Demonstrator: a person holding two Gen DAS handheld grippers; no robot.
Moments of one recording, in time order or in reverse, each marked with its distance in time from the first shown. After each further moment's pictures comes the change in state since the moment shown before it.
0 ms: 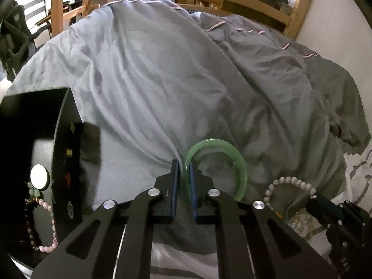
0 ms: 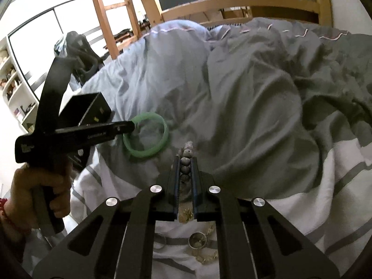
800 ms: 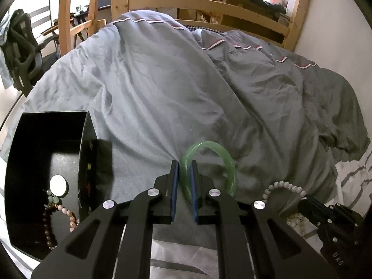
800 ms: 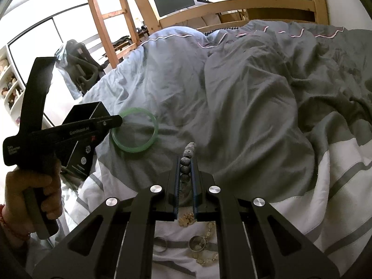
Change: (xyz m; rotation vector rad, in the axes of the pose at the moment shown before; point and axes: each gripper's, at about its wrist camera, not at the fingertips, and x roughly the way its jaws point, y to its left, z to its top) left arm -0.032 -0.001 0.006 0.008 -0.077 0.032; right arm -0.008 -0.008 0.001 0.029 -0.027 0.015
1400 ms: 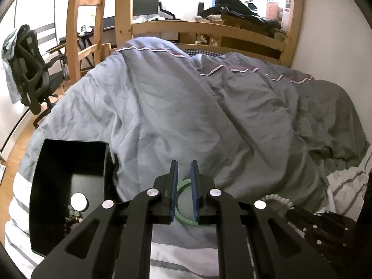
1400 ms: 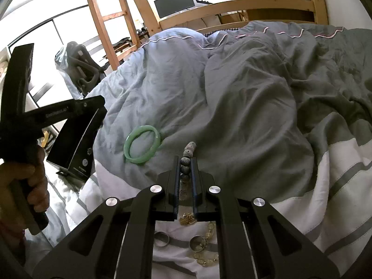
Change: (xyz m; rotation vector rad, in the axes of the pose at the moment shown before) left arm -0.035 -0.007 0.011 0.032 -0.125 0.029; right arm -0.002 0.000 -0.001 0.003 -0.005 0.006
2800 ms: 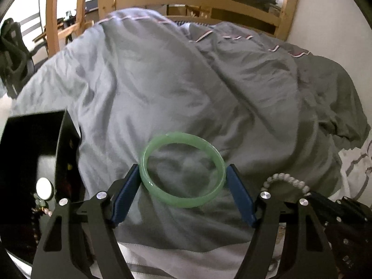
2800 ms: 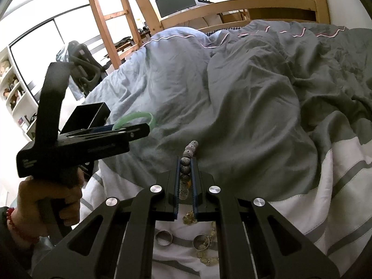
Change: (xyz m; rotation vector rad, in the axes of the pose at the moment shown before) left arm 0.051 -0.011 -0.021 0.035 0.129 -0.050; right arm 0.000 0.005 -0.002 0.002 0.002 0.008
